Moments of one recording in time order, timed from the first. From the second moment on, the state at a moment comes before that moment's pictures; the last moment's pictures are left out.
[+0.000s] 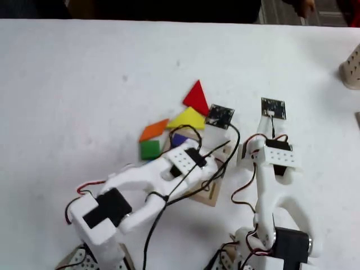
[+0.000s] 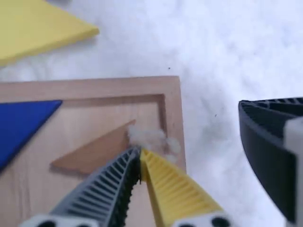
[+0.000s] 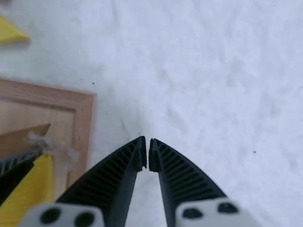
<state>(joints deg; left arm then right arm) 43.2 13.8 28.0 31.3 29.1 6.0 -16.5 51.6 47.6 3.0</state>
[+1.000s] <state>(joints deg) 36.4 14.0 26.4 33.9 29.0 6.0 -16.5 51.7 47.6 3.0</state>
